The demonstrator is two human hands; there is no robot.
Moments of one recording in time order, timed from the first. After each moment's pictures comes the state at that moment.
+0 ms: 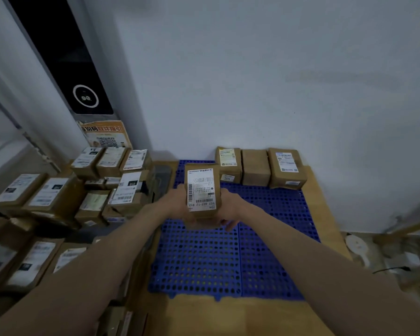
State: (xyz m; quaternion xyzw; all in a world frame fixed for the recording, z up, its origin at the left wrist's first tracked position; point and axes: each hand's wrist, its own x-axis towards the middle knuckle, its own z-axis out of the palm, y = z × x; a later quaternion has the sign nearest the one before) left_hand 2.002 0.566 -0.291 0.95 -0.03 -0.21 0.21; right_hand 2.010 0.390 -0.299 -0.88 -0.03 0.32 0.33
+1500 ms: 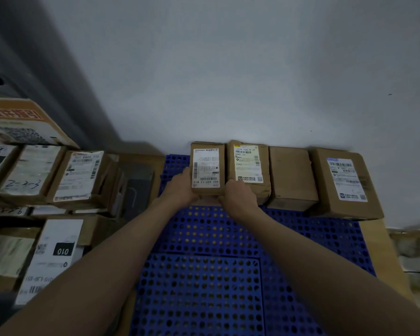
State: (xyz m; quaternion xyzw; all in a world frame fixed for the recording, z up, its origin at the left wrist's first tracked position) left_hand 2.311 0.590 -0.483 0.94 0.05 -0.20 0.27; right_hand 2.290 0.432 -0.457 -0.97 0.00 0.20 0.14
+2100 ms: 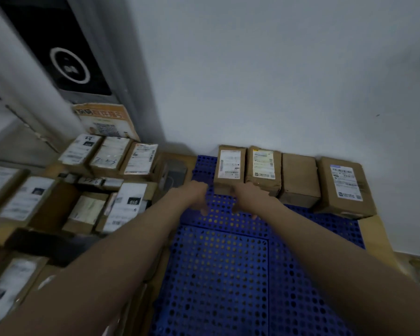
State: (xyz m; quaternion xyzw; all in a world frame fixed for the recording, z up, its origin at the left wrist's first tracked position) left_hand 2.214 0.615 -0.394 0.93 -0.02 -0.36 0.08; right_hand 2.210 0.449 -0.359 -0.93 -0.12 0.33 0.07
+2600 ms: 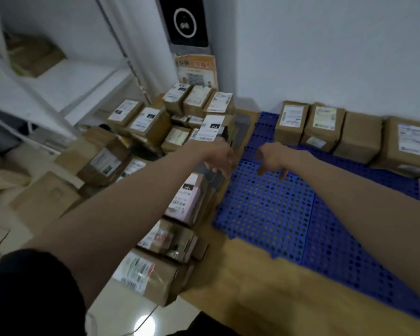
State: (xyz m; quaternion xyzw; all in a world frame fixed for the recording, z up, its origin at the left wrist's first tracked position) left_hand 1.991 0.671 -0.294 0.93 0.00 -0.36 0.13; right_hand 2.042 0.496 -0.302 -0.90 -0.21 0.37 0.07
